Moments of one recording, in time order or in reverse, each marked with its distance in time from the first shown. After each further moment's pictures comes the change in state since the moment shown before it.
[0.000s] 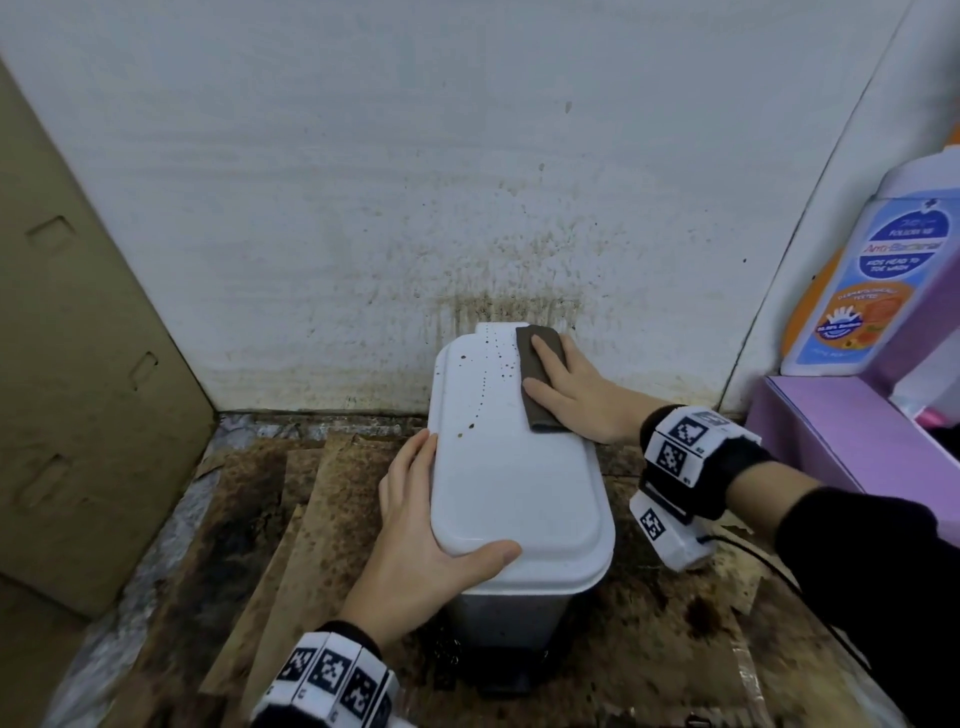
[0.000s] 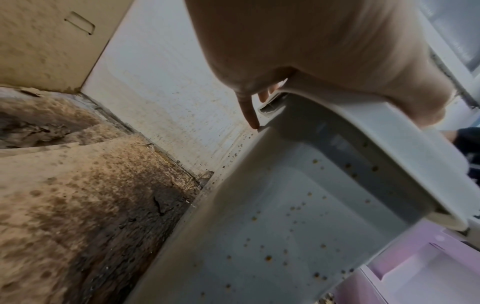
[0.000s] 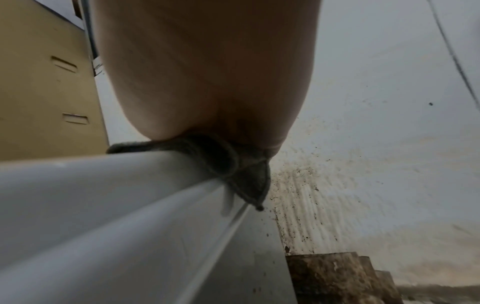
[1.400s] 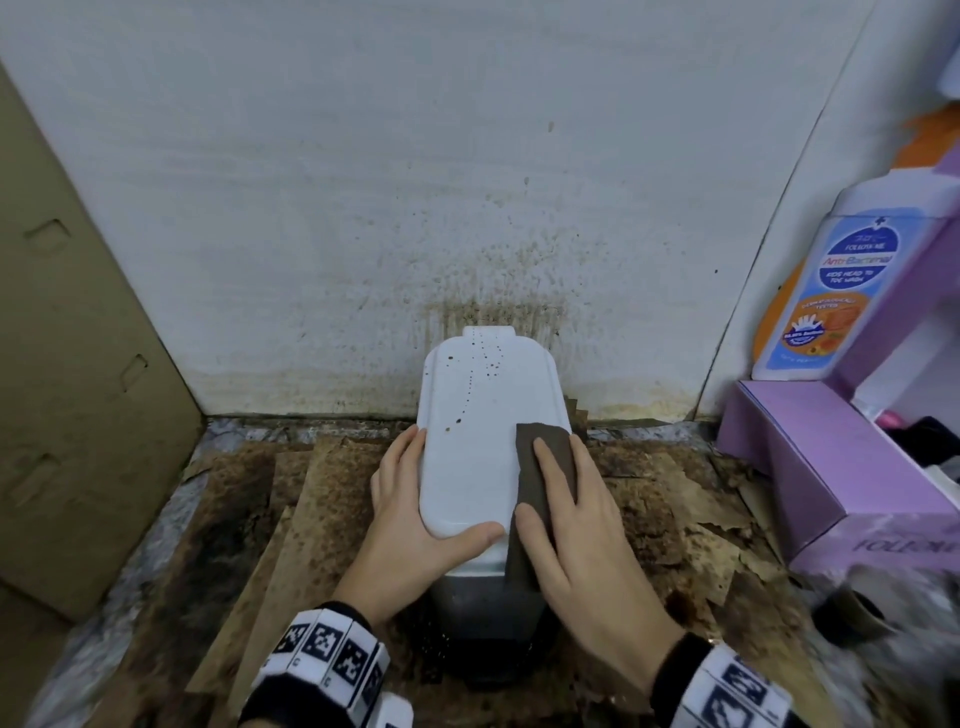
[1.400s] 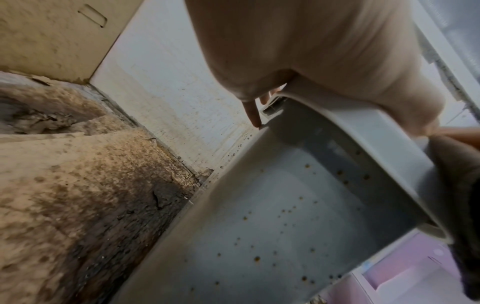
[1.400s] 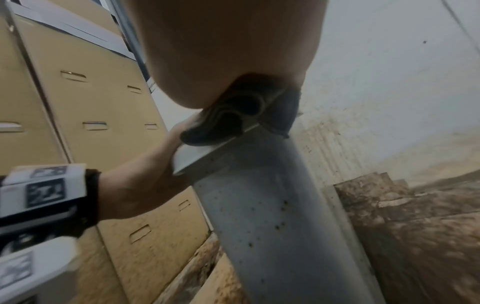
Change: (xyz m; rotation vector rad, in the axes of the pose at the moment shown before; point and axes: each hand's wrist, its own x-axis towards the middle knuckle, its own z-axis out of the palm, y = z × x) left_hand -0.001 -0.003 0.003 -0.004 0.042 0.005; right_hand -0.144 -0.033 0.111 0.063 0.439 -0.040
